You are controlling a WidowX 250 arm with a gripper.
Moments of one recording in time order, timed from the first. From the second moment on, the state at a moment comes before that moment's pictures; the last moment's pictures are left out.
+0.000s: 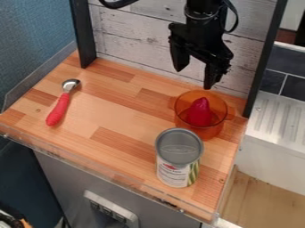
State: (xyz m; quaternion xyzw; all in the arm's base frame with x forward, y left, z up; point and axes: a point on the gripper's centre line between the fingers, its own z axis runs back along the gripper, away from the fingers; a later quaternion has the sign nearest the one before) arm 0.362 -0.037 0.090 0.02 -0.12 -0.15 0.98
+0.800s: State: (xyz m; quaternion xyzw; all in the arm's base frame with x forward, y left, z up) arm 0.312 -0.088 0.102 0.05 -0.14 0.05 0.99
